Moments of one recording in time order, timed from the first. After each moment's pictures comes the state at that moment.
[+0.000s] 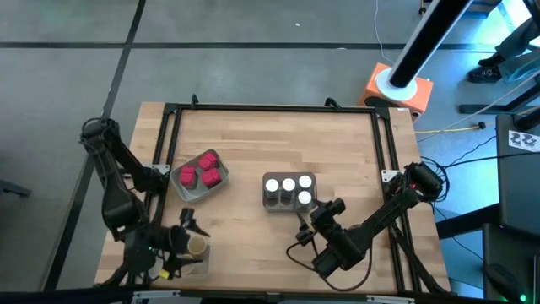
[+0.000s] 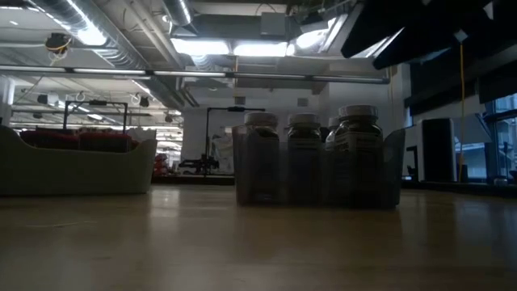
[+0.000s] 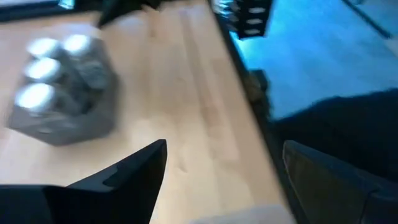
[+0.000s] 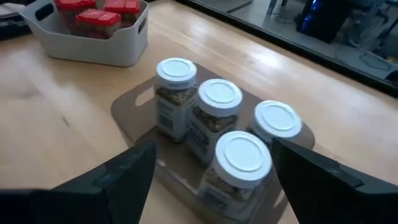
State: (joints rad) left arm -1.06 1.29 1.11 -0.63 -0.69 -0.59; right arm 0.70 1.90 1.43 -1.14 1.06 1.56
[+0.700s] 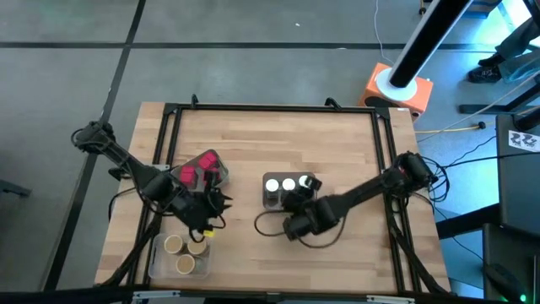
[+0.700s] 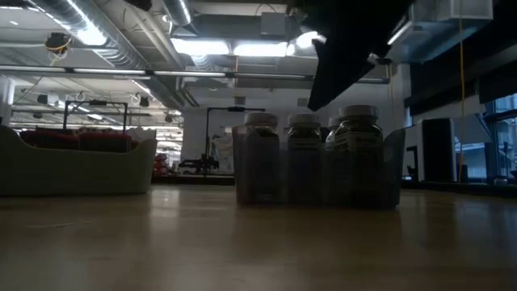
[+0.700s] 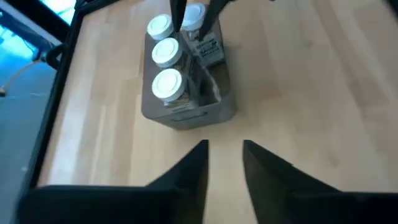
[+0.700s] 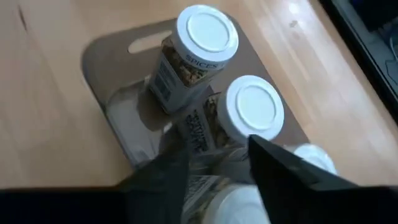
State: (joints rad) left arm -0.60 1.28 1.11 -0.76 -0.62 -0.22; right arm 0.45 1.90 1.47 -0.93 0.72 0.79
